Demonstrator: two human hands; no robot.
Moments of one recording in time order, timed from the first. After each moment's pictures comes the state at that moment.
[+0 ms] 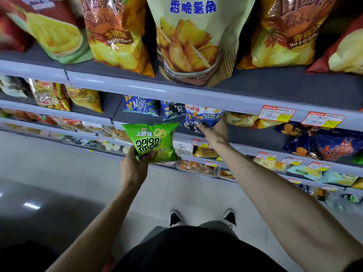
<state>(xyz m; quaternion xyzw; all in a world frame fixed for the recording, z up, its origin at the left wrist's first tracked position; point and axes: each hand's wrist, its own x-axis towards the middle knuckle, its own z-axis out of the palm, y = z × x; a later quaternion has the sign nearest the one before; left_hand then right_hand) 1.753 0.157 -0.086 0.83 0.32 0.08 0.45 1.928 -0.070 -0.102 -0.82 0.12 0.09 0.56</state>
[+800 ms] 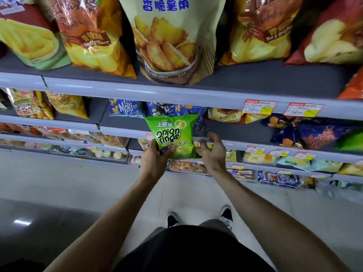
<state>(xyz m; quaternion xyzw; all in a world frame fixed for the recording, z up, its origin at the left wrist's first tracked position) 1.797 0.088 -0.082 0.87 0.22 0.01 0.44 1.851 -0.103 -0.128 -0.83 0.10 0.02 0.55</state>
